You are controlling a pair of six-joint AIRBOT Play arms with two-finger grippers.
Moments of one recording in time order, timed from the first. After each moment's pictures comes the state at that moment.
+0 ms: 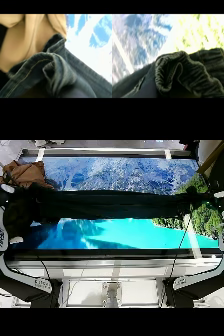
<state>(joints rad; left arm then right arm) 0.35 -1.71 1.46 1.05 -0.65 -1.56 -0.49 -1.70 1.38 -0.84 0.73 1.50</state>
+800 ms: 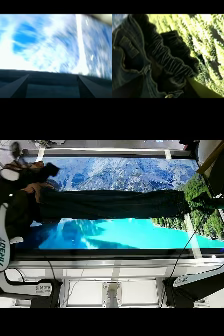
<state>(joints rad) 0.09 -1.49 1.48 0.86 -0.70 -1.17 -0.67 -1.73 1.50 -0.92 1.10 1.44</state>
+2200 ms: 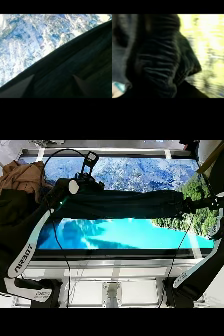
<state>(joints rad) -0.42 -1.56 1.48 1.33 -0.55 -1.12 -0.60 -2.21 1.98 -0.78 1.61 1.16</state>
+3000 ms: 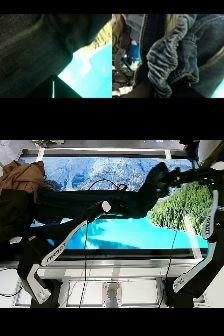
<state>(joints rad) -0.66 -1.83 1.48 0.76 -0.50 -1.12 -0.25 -1.94 2.04 -0.53 1.61 1.29</state>
